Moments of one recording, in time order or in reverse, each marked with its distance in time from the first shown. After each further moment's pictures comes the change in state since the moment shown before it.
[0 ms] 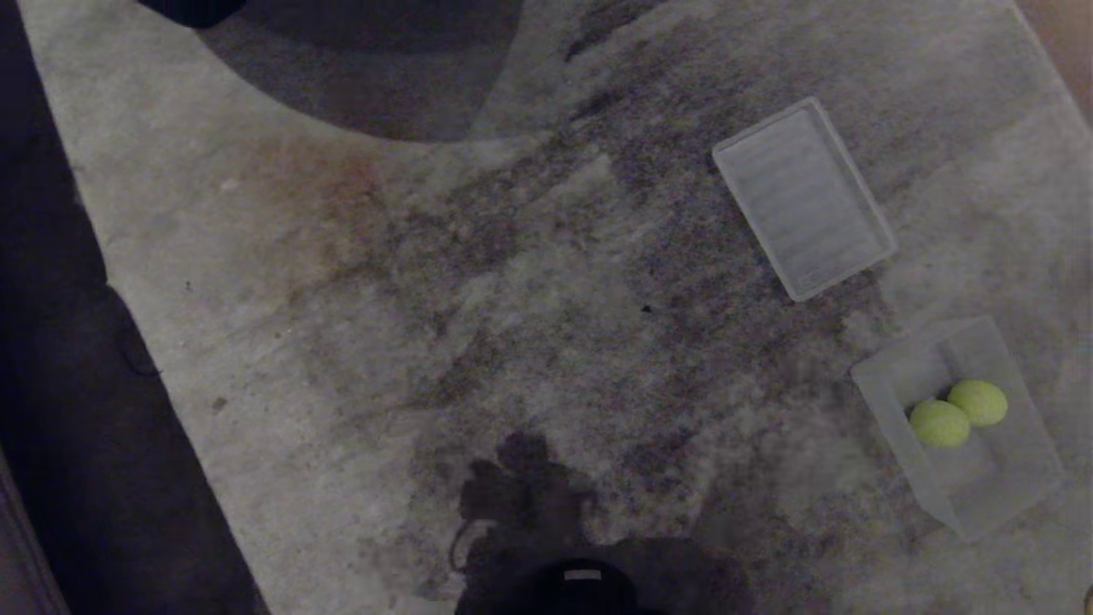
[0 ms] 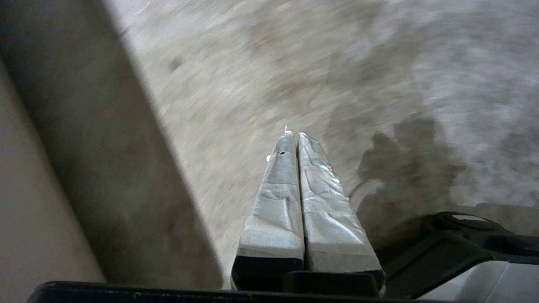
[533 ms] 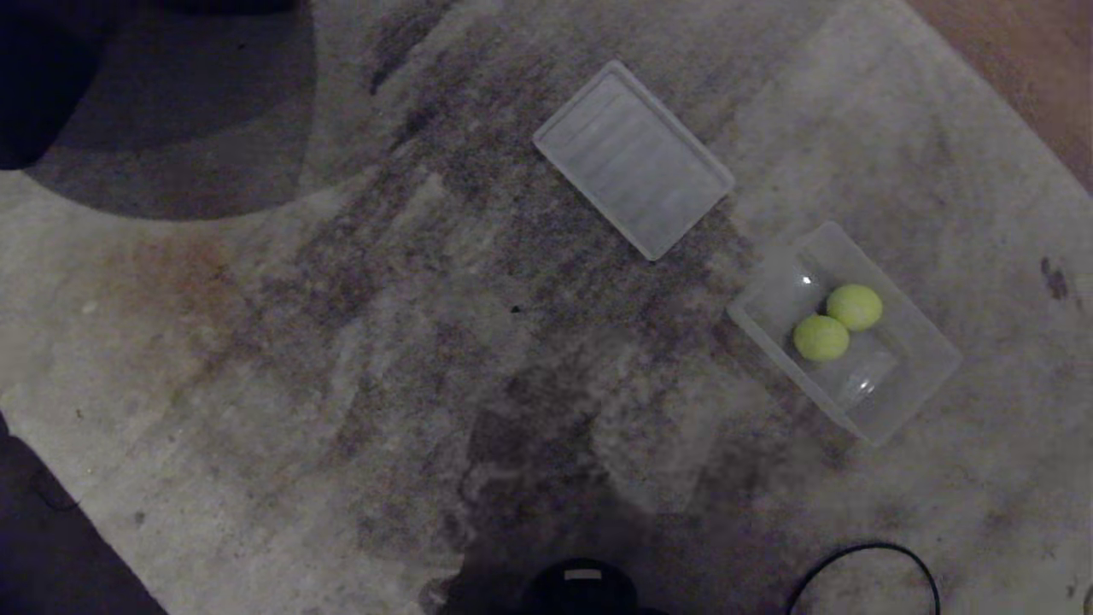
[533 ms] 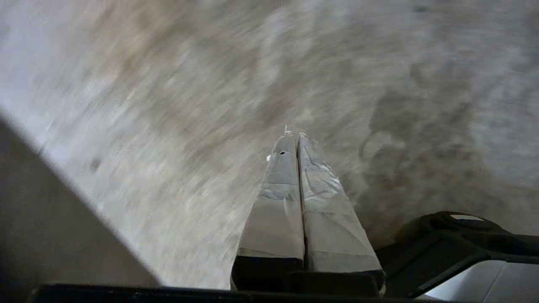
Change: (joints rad) left arm 0.000 0.000 0.000 -0.001 0.000 -0.003; right arm 0.000 0.000 0.000 0.000 0.001 0.000
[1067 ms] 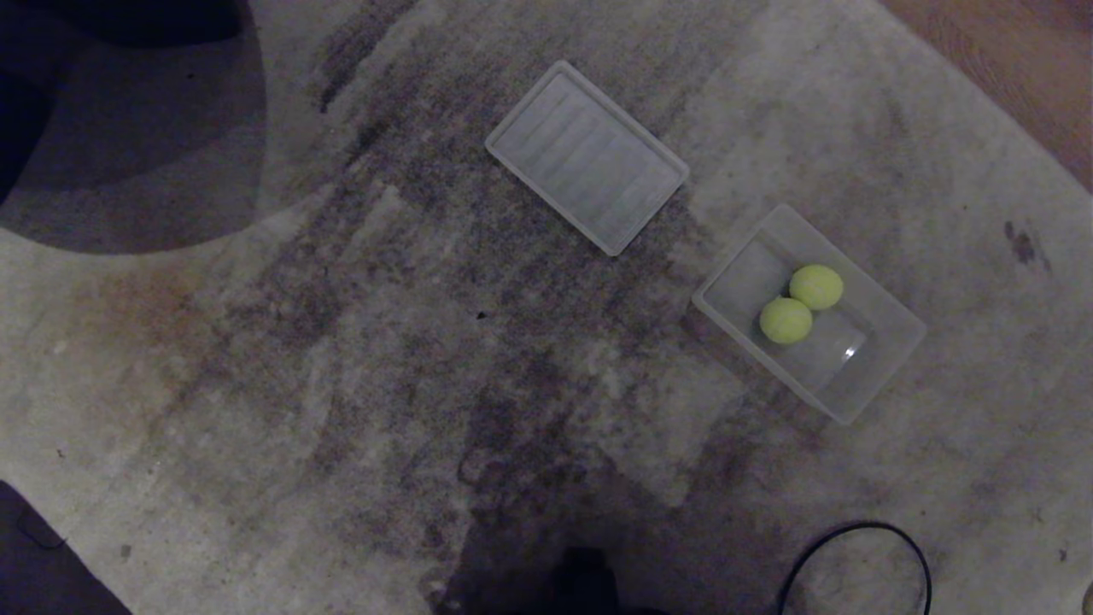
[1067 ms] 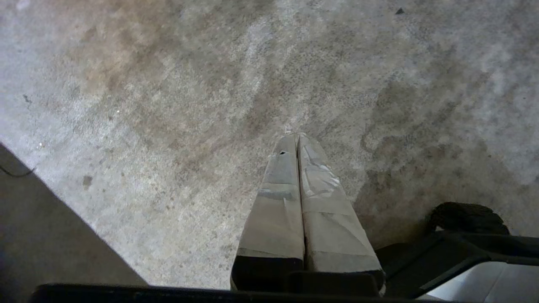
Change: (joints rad) left arm 0.000 0.000 0.000 0.001 0.006 -0.005; right arm 0.000 0.000 0.001 0.000 0.002 -0.012
